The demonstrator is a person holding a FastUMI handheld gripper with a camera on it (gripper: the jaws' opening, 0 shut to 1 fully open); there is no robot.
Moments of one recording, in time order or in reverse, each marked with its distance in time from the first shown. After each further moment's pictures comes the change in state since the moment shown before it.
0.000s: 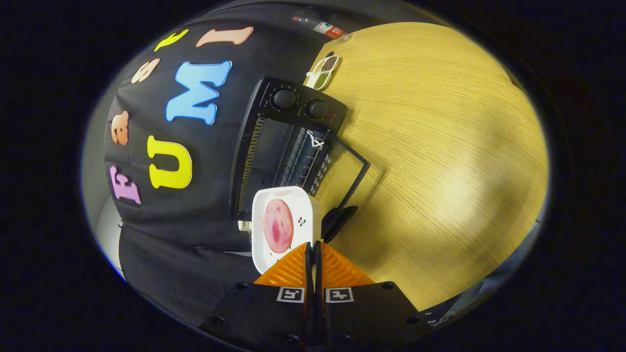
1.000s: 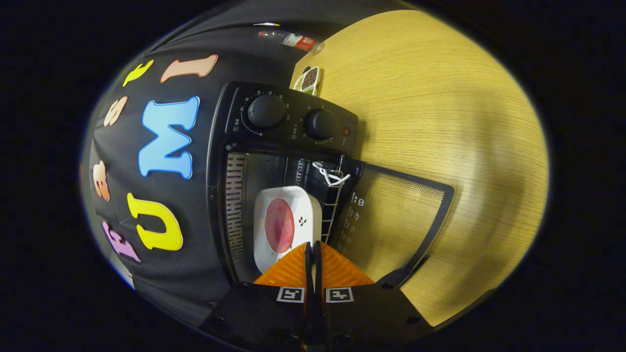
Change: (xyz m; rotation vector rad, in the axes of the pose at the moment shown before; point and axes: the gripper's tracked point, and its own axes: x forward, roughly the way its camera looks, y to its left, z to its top) arm 0.120 0.038 0.069 0.228 -0.263 -0.018
